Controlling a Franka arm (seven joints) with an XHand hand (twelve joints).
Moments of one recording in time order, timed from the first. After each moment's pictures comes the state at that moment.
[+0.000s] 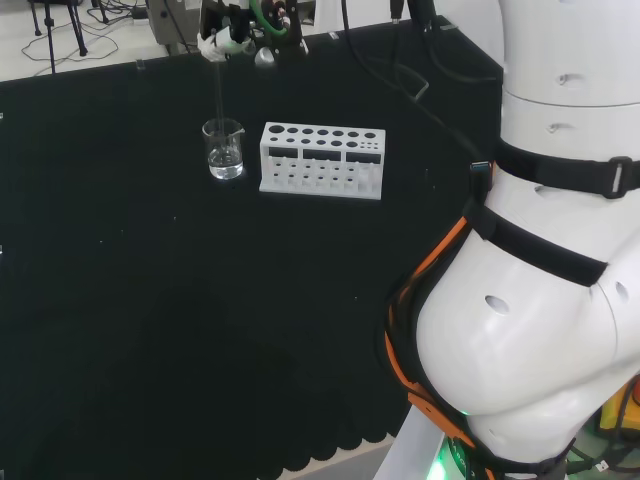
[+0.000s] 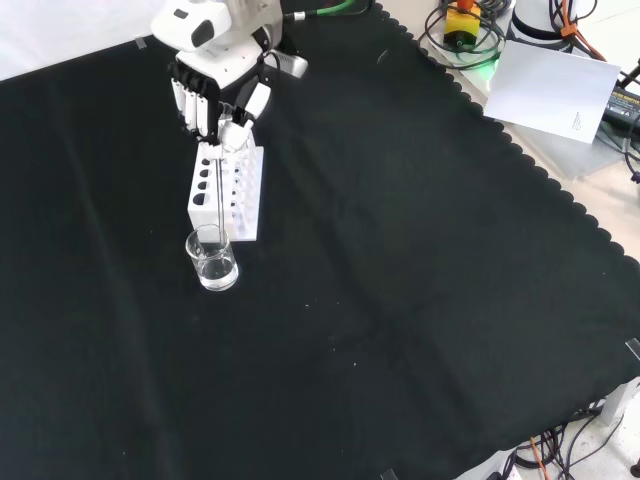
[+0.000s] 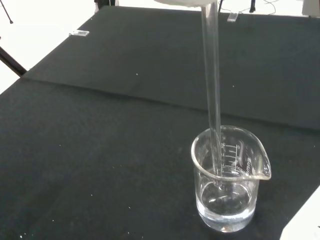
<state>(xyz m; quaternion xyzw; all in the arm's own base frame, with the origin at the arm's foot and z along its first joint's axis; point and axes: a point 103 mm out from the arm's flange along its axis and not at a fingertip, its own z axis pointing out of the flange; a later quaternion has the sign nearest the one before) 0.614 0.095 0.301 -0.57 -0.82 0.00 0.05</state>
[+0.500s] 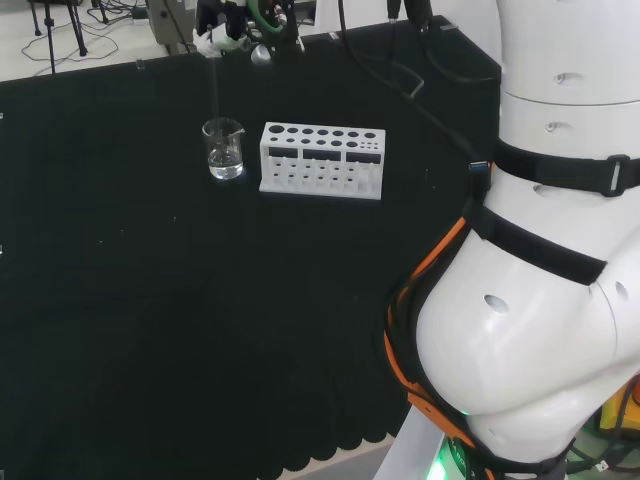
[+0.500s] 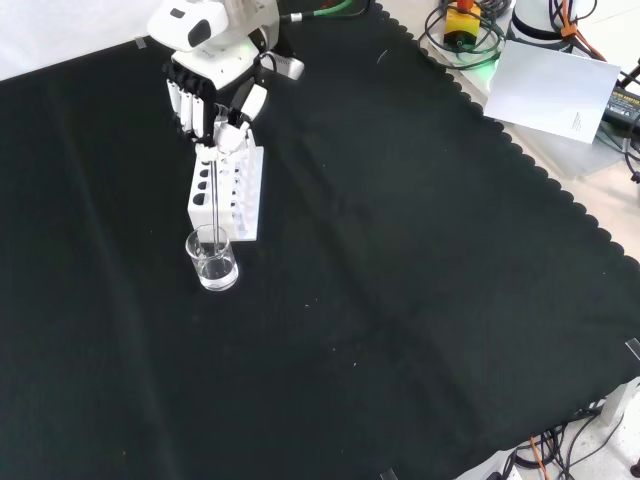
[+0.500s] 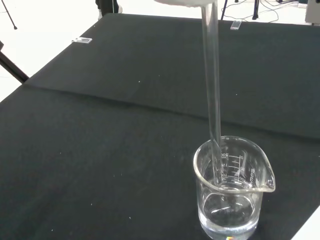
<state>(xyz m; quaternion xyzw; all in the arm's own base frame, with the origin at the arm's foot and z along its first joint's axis) 0.621 0.097 0.300 -0.57 -0.82 -0.01 0.05</state>
